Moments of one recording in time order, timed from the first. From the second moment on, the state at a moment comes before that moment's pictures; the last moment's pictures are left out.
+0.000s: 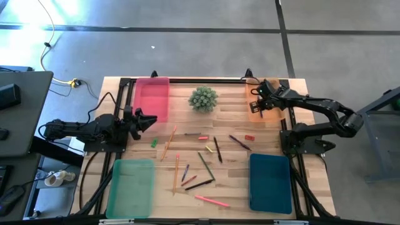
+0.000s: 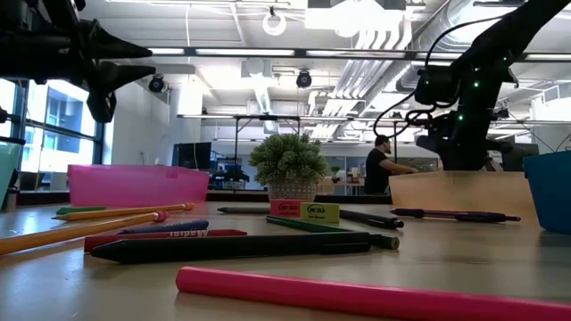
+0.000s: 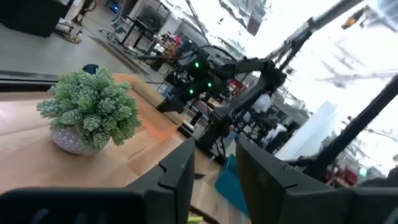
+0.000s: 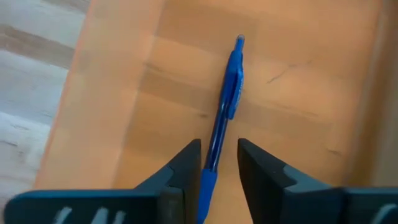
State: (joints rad) left arm 0.09 0.07 0.01 0.17 -0.29 -0.63; right arm -0.79 1.21 0.59 -0.57 0.18 0.44
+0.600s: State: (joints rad) left arm 0.09 0.16 0.36 -0.12 -0.36 -0.50; right arm -0.79 1.21 0.93 -0.74 0.18 0.35
